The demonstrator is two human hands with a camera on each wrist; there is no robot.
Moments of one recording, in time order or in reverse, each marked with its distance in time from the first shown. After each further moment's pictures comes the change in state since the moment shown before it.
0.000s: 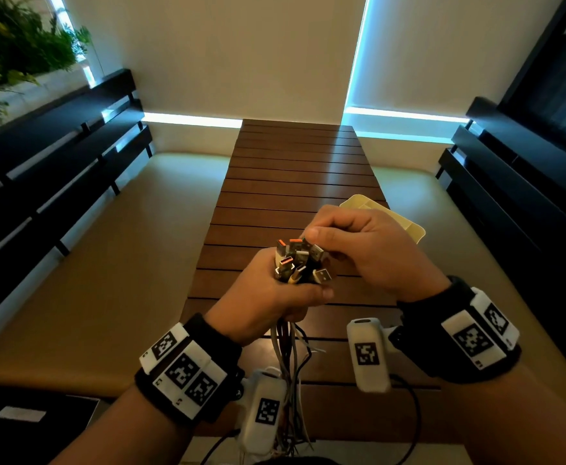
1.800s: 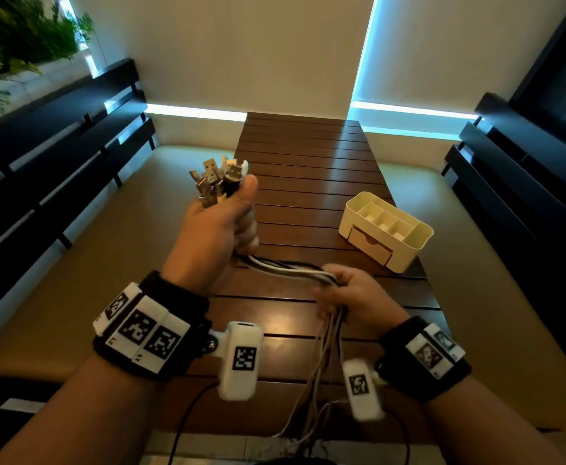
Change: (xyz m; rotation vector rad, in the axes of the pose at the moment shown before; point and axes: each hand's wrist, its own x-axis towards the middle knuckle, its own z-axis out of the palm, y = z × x) left_hand 0.014 0.040 -0.050 -0.199 0.418 0.096; right_hand -0.019 0.094 0.032 0.439 -0.129 0.338
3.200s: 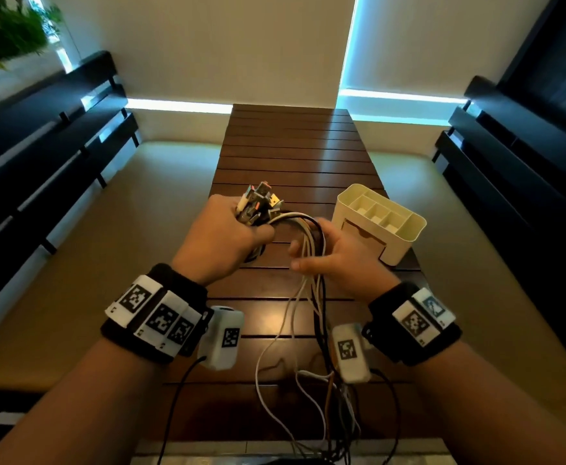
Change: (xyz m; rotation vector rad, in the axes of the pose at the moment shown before) left_hand 0.033 -0.017 -0.001 0.917 -0.006 0.035; right_hand 0.035 -0.032 -0.008 -0.203 0.150 -0.052
